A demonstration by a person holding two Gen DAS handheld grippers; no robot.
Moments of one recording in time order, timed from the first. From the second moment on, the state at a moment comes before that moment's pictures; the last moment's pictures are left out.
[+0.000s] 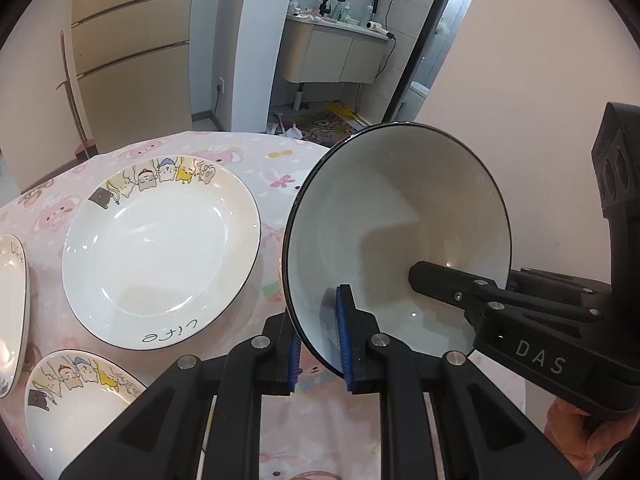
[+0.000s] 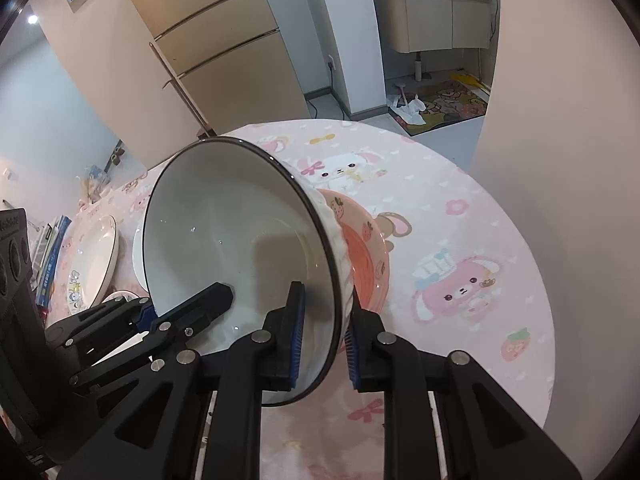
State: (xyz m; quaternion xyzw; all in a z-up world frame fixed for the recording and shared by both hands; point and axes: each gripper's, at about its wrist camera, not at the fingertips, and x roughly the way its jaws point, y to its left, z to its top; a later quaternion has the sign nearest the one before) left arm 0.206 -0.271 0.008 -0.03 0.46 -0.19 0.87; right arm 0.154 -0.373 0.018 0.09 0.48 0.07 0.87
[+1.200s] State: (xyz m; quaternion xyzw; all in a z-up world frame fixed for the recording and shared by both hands) left arm 0.223 -0.287 0.002 0.06 0.44 -0.14 0.89; right arm 0.161 -0.371 0.014 0.05 0.46 0.02 0.89
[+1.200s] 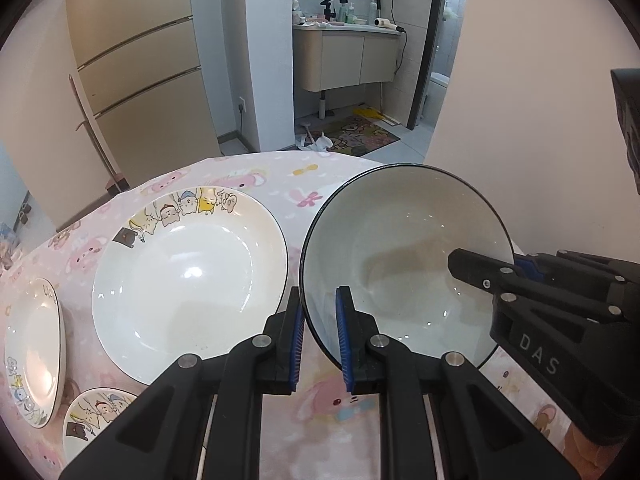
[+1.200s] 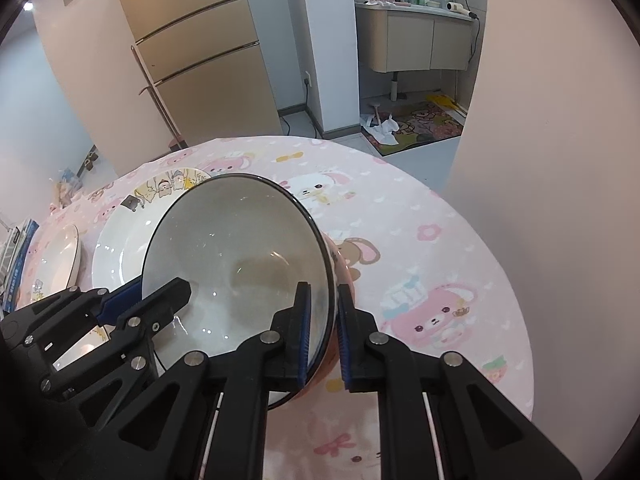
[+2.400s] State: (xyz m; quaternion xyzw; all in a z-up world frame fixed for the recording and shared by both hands) left arm 0.204 -0.270 0.022 0.02 0.37 -0.17 0.91; right arm 0.160 -0.383 0.017 0.06 0.40 0.02 0.91
